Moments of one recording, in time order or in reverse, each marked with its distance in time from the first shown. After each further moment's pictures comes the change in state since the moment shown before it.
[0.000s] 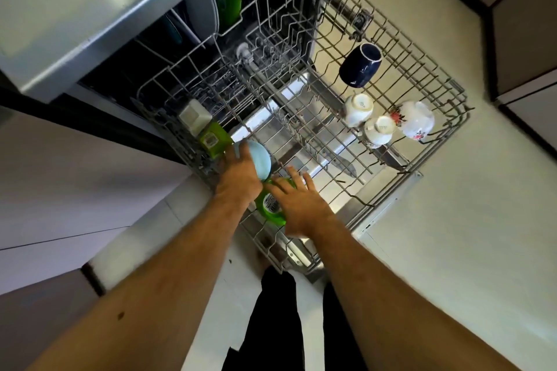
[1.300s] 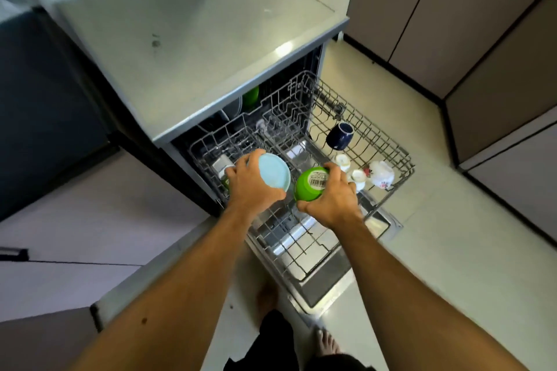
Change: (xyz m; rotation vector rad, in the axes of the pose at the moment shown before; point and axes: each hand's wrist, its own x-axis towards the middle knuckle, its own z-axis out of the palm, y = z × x) left_hand -0.122 0.030 -0.124 -0.367 0.363 0.167; right_hand -0.109 -0.015 -0.125 0.556 0.514 0.524
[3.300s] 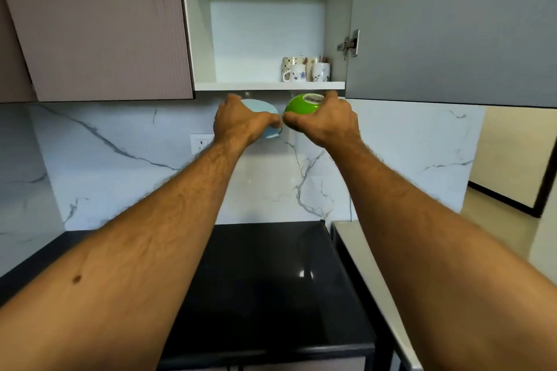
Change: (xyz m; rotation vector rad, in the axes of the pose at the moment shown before) left_hand -0.149 -0.121 -0.712 -0.296 1.148 -0.096; right_hand -0.235 -0.715 -0.114 0.262 0.473 -1.032
